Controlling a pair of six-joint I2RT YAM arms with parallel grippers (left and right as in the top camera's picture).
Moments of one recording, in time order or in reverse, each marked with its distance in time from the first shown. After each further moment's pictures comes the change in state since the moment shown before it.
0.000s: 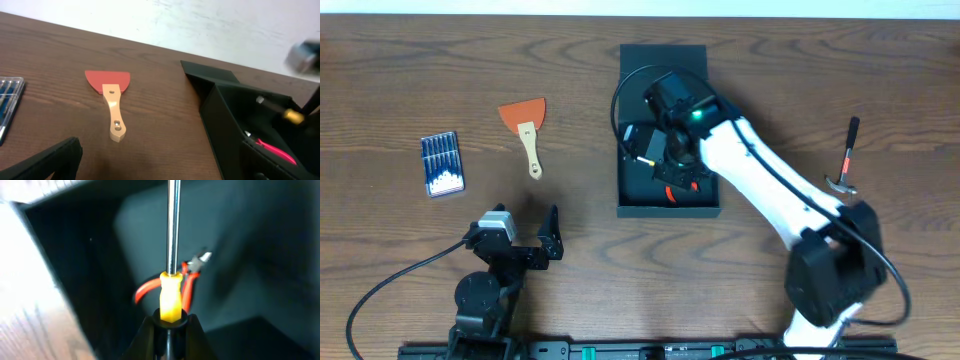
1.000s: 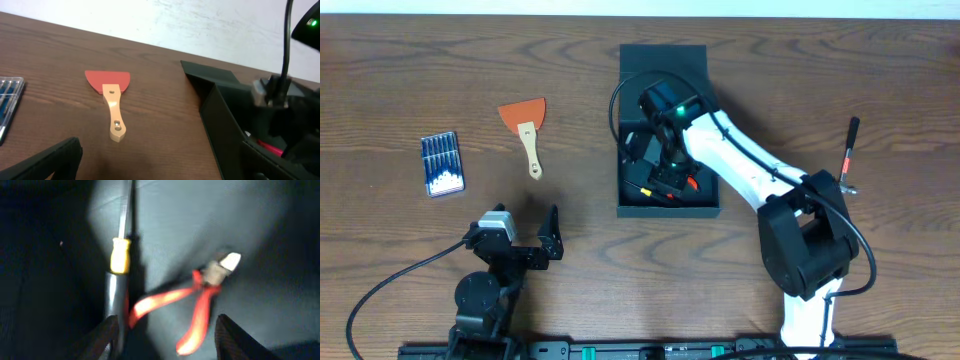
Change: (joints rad) left arm 0.000 0.000 0.000 0.000 0.000 0.000; right arm -0.027 0.148 0.050 -0.017 -0.006 0.072
